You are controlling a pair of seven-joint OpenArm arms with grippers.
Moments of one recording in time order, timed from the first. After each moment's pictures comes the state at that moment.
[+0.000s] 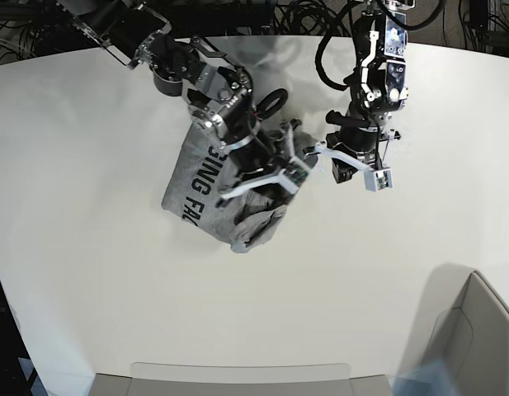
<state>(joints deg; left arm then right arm) 12.2 -4.0 2.4 105.7 -20.9 12.2 39.6 7.6 11.9 -46.3 101.2 -15.1 -0.3 -40.7</state>
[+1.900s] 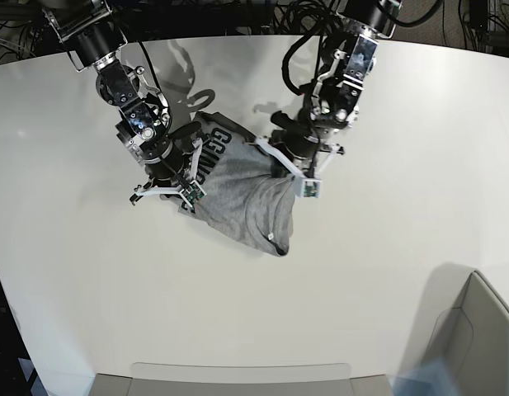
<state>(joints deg) 3.5 -4.0 16.6 93.1 -21.0 11.6 39.2 4.7 20.2 -28.4 81.1 -5.4 7.2 -26.4</state>
